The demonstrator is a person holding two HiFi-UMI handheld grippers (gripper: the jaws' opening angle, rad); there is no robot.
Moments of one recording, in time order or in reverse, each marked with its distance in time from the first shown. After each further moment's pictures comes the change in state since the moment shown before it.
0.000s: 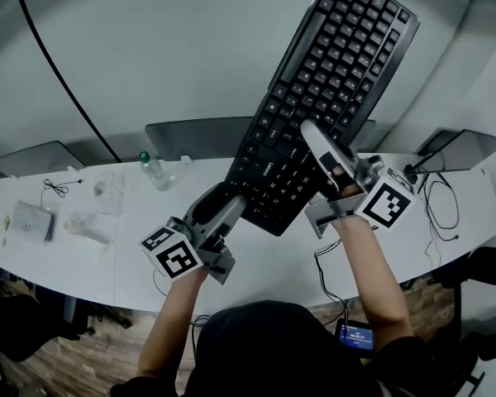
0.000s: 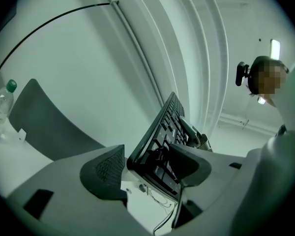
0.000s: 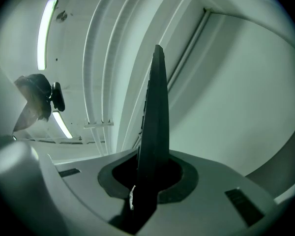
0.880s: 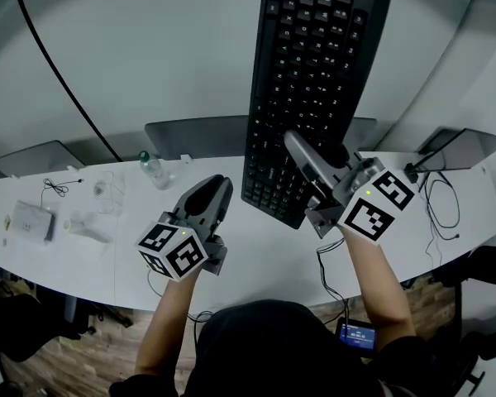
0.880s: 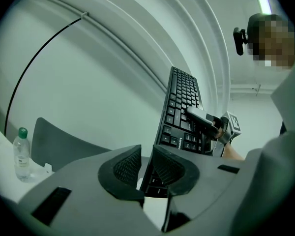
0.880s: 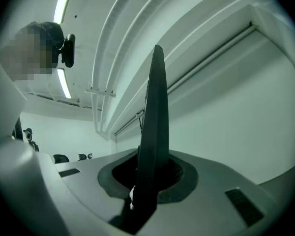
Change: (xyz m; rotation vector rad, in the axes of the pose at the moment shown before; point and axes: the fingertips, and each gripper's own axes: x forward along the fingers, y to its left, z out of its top) left arm 0.016 0.011 0.008 0.264 0.067 0.203; right arm -0.004 0.001 -0.019 -0.302 0.202 -0.071
